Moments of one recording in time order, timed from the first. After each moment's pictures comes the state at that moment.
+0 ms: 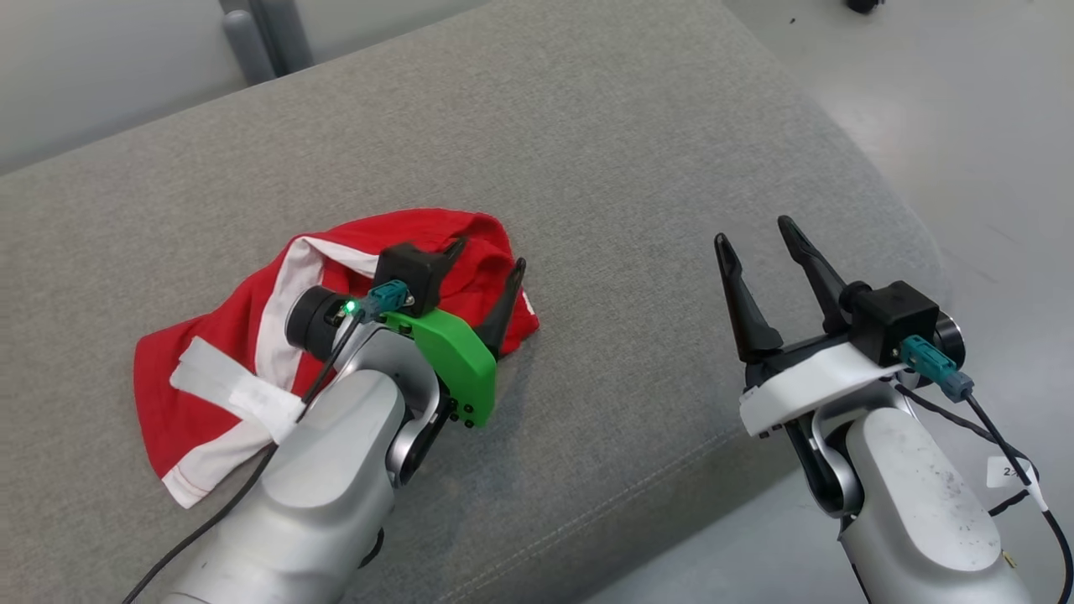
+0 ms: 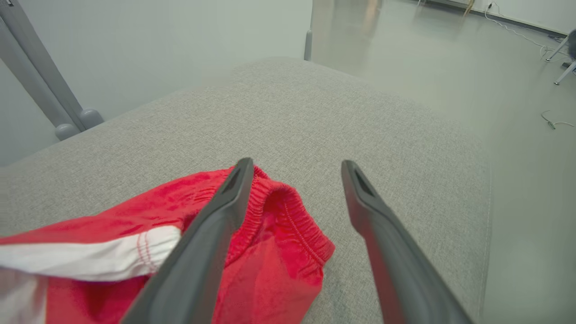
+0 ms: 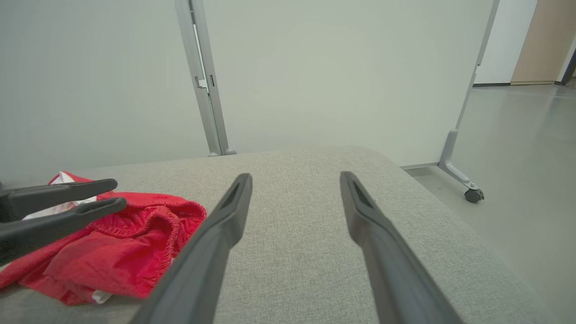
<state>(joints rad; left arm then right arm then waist) -0.66 0.03 -0.76 0.65 -0.56 0.00 -0.13 -0.25 -0.06 0.27 0.23 0.16 0.04 -0.25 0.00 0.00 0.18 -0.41</state>
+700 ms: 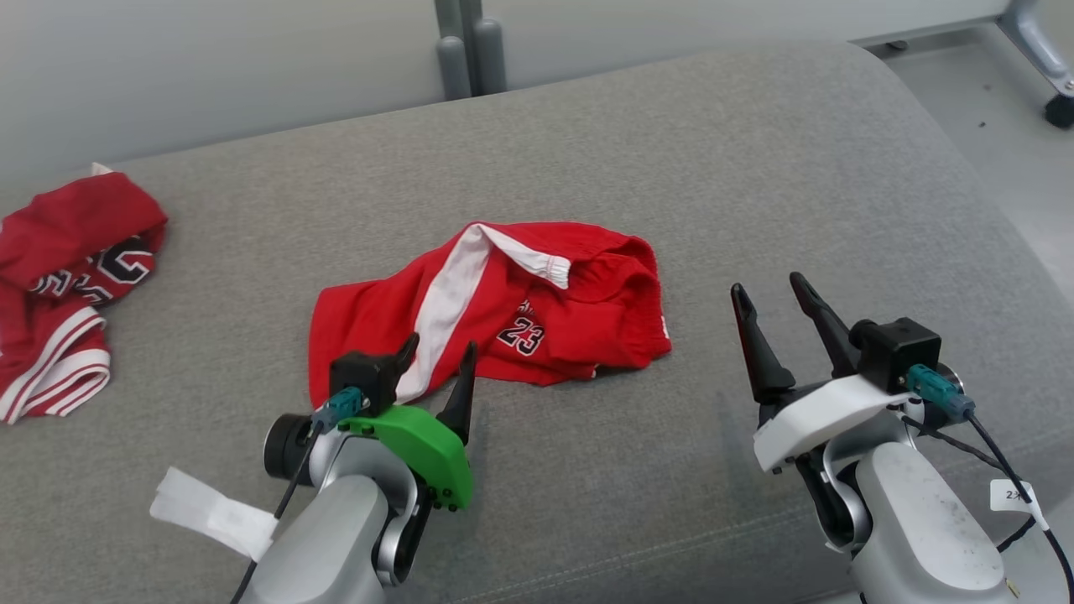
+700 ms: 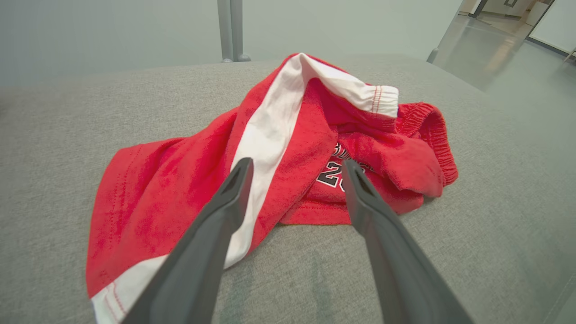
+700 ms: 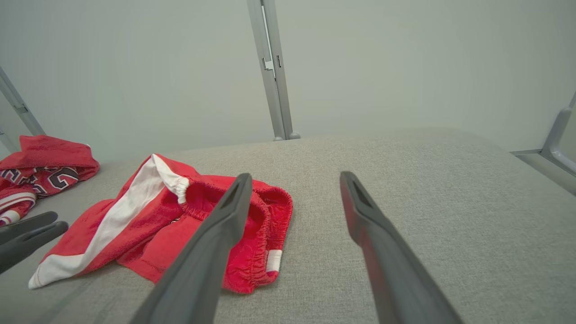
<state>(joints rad) -0.46 0.03 -0.68 0.64 -0.62 0.10 -0.25 -0.21 -0.06 0.24 0.34 0.22 0.07 -0.25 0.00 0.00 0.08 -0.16</state>
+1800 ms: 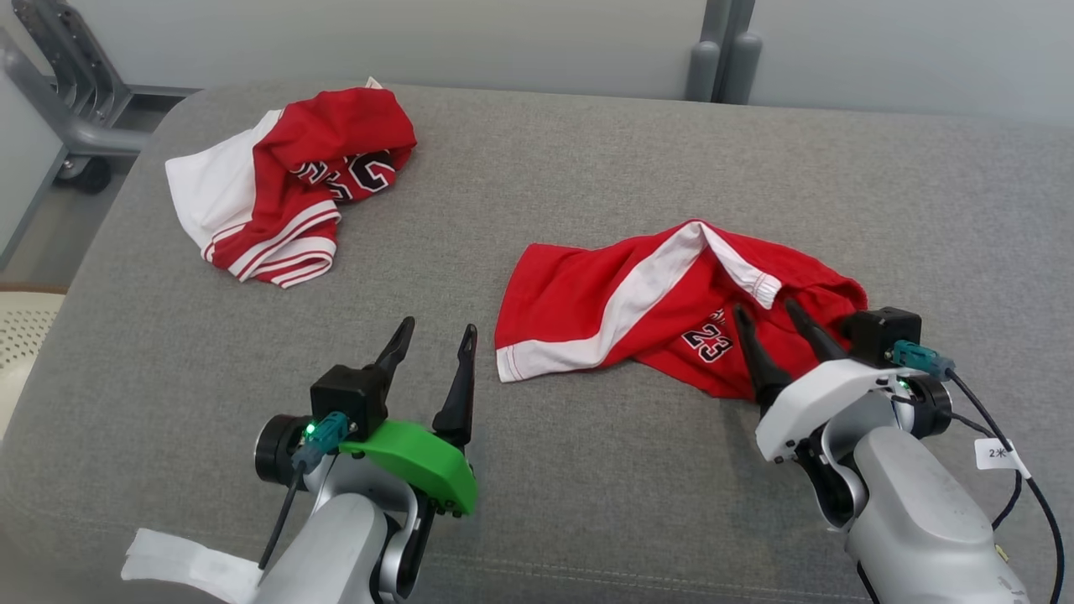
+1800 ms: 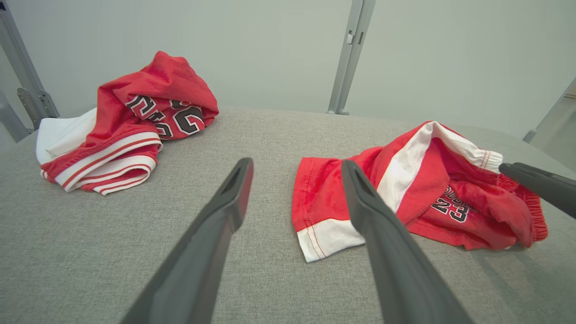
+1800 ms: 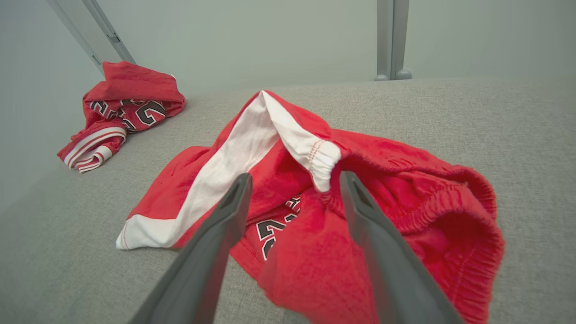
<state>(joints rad) -0.30 0.04 -0.55 0.37 -0.49 0.12 -0.25 -0.35 -0.06 0.25 0.66 0.32 0.11 -0.21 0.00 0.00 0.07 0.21</state>
